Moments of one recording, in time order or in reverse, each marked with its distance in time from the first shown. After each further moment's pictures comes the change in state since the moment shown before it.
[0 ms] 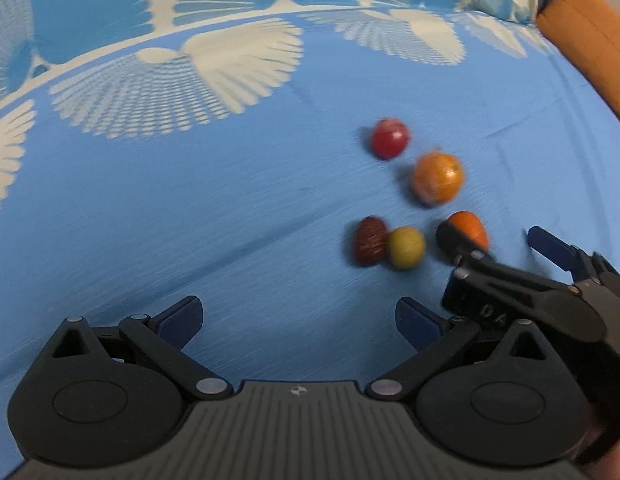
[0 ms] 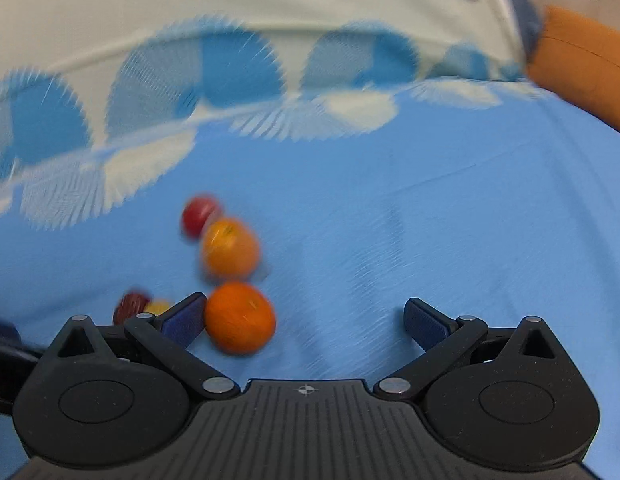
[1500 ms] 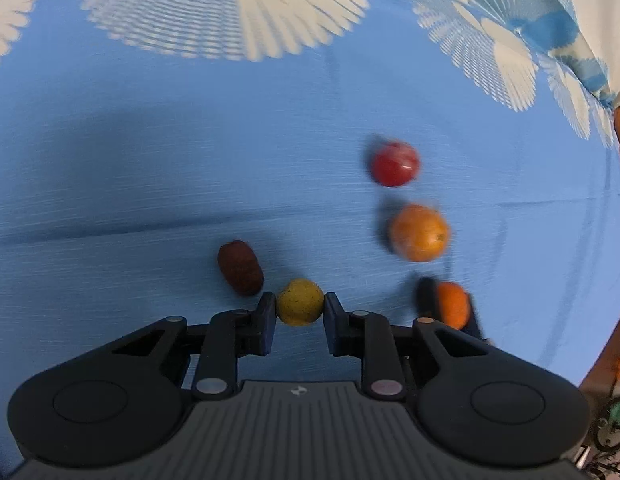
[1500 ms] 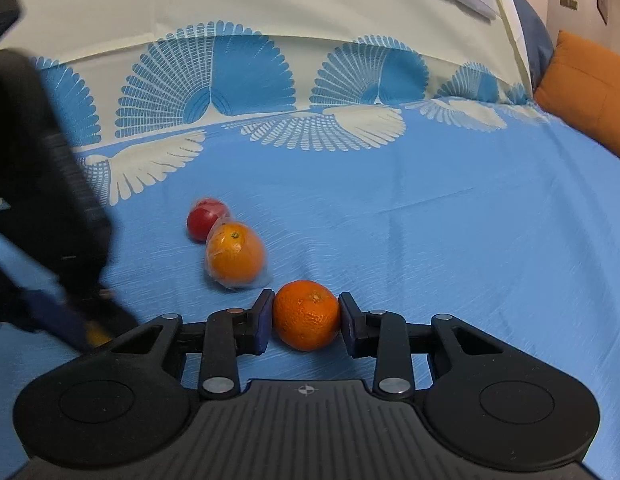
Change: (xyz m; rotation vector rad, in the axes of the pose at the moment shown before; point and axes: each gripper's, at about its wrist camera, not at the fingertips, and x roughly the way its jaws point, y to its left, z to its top) left arm 0.006 -0.007 0.051 -0.439 0.281 -0.058; right arm -0.010 0.001 0.004 -0.038 -0.054 -0.017
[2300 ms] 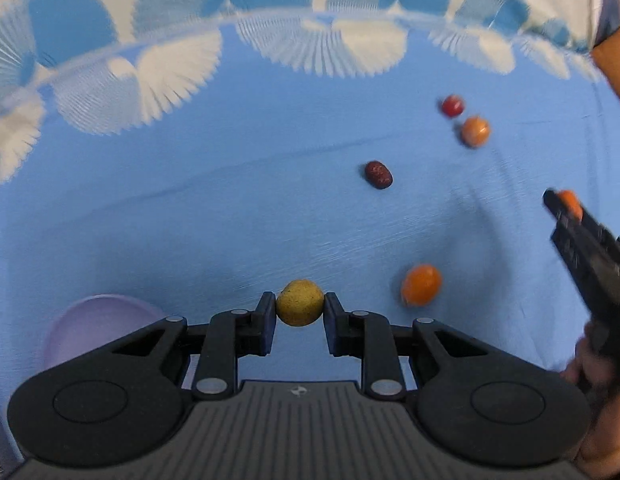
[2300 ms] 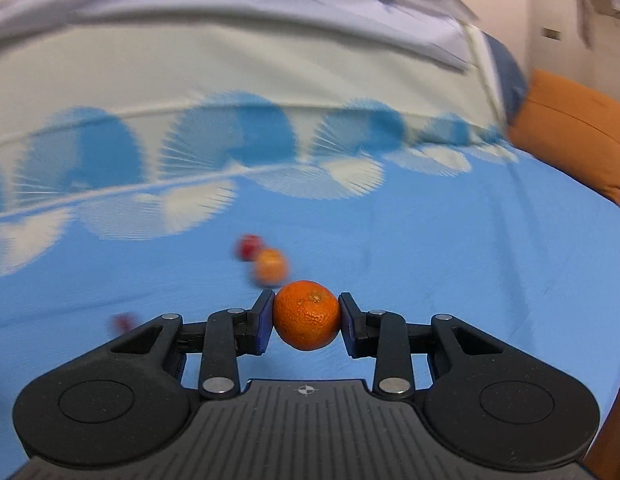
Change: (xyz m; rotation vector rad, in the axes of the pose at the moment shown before) left arm -0.164 0.121 -0.163 0.230 -0.242 0.189; right arm -0.159 0.016 -0.012 -0.015 -0.107 0.027
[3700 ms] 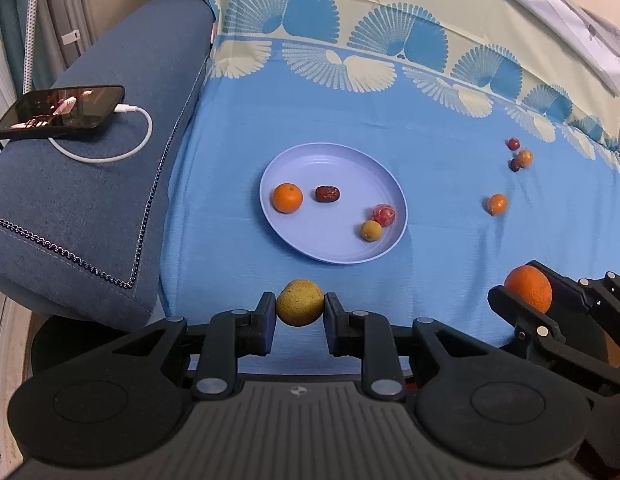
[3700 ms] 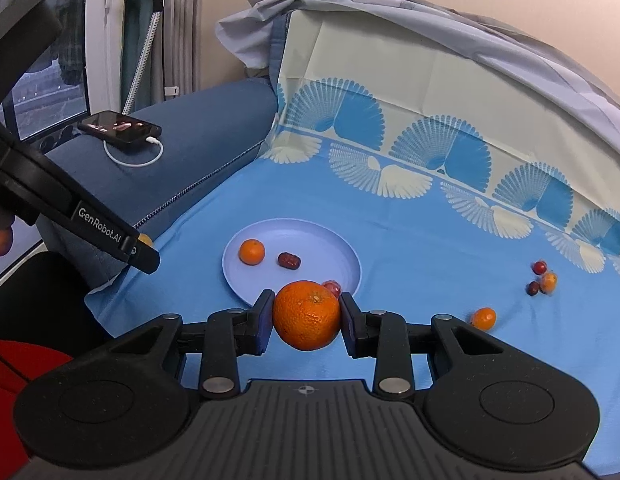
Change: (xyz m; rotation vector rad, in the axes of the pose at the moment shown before) left arm -0.167 0.133 -0.274 -0.313 -0.188 0.105; right arm -0.301 0.155 -0.070 -0.517 0.060 0.622
